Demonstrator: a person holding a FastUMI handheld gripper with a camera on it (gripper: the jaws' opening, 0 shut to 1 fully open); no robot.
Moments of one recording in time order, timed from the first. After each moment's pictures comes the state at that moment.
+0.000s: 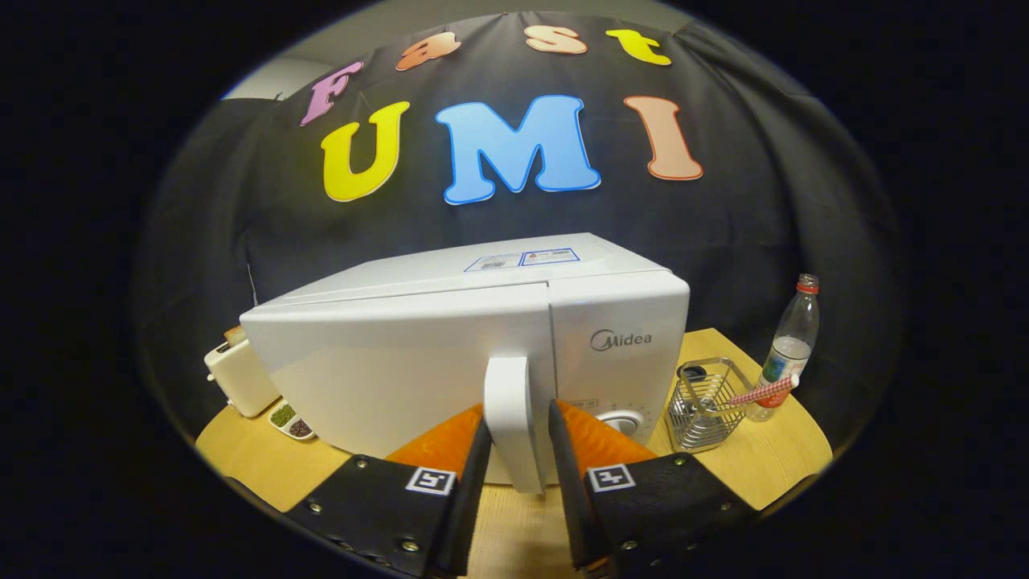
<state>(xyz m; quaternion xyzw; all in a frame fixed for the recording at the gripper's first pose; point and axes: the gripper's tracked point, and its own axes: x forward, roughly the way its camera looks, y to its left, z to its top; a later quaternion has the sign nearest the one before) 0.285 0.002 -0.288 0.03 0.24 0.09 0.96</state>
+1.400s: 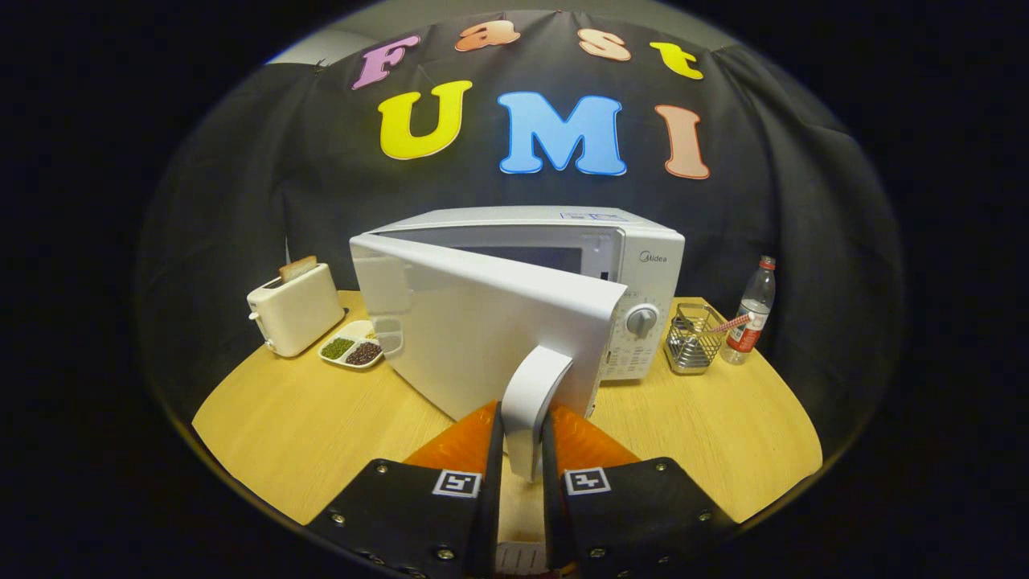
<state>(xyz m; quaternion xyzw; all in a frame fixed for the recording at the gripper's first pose) 0.110 0.066 -0.267 -0.01 0.31 0.09 0.95</state>
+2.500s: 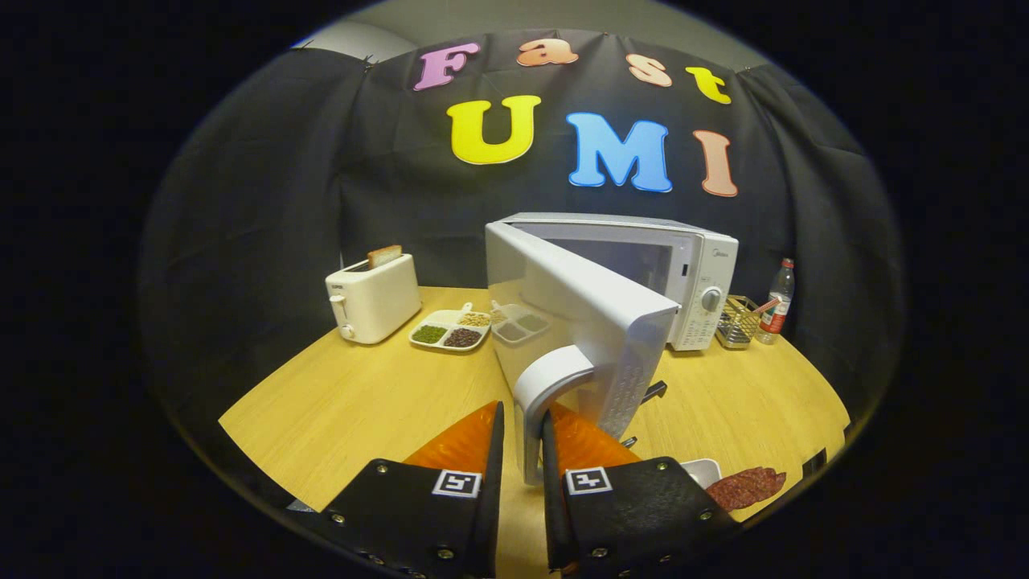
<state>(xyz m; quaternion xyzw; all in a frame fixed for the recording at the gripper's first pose) 0.001 0.217 -0.254 -0.02 0.28 0.13 0.95</state>
